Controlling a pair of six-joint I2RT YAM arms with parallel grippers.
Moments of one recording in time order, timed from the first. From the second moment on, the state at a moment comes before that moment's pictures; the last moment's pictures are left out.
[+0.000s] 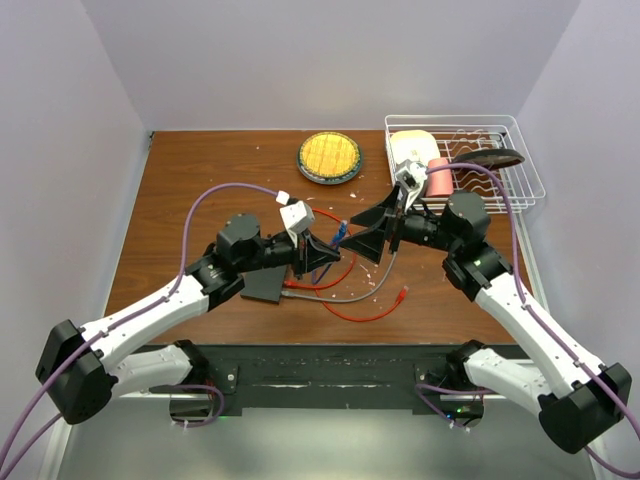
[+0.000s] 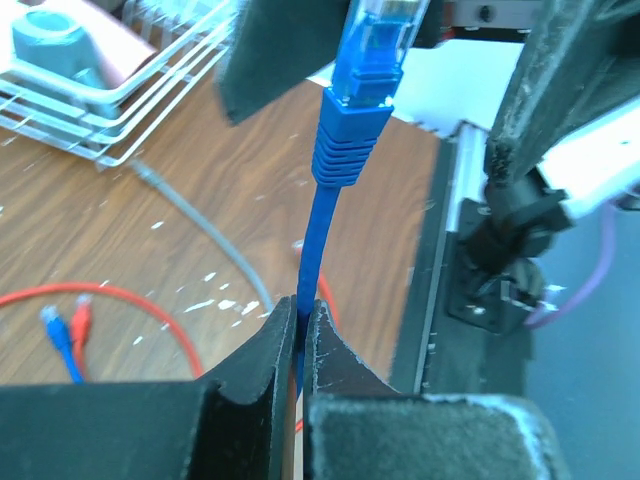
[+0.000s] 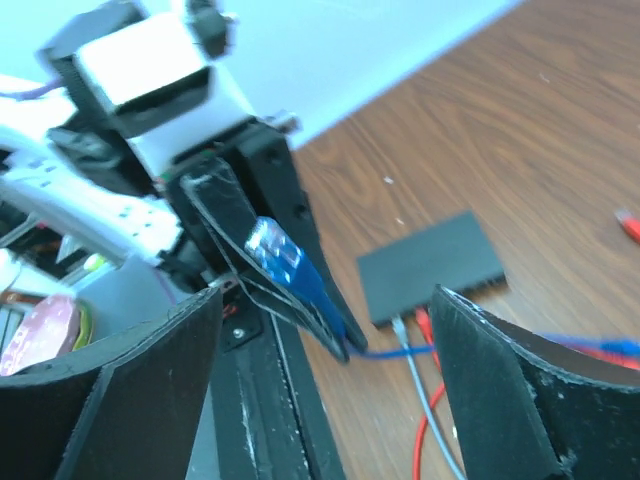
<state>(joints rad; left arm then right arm) -0.76 1.09 0.74 0.23 0.51 -0.20 0.48 0.97 0.88 0.07 -0.74 0.43</state>
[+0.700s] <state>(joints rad) -0.76 1.11 0.76 0.48 0.70 -0.39 0.48 0.99 0.86 0.30 -0.92 0.57</state>
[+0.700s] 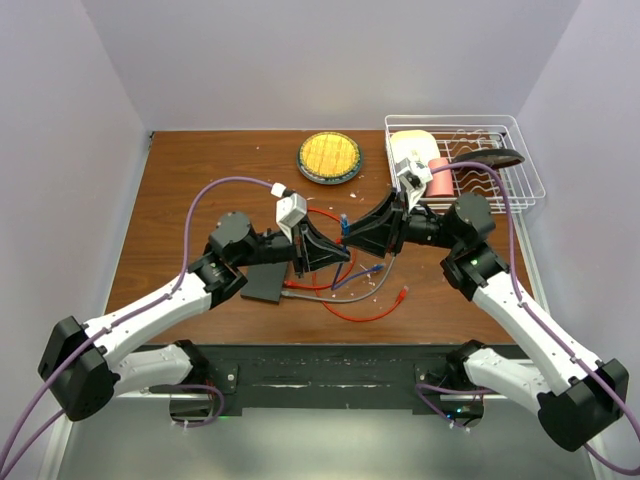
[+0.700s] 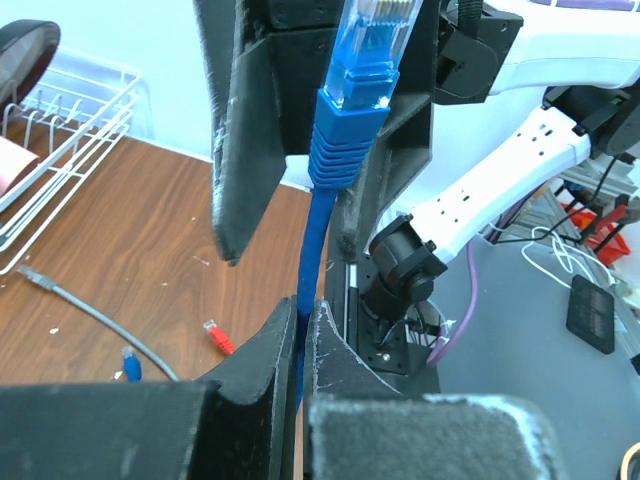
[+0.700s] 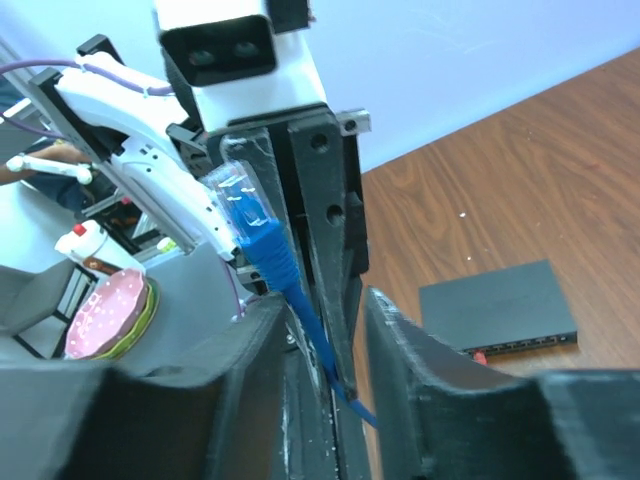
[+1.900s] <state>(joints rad) -0.72 1.03 0.85 0.00 0.03 -0.34 0.54 1.10 0.97 -0.22 -0.44 0.16</state>
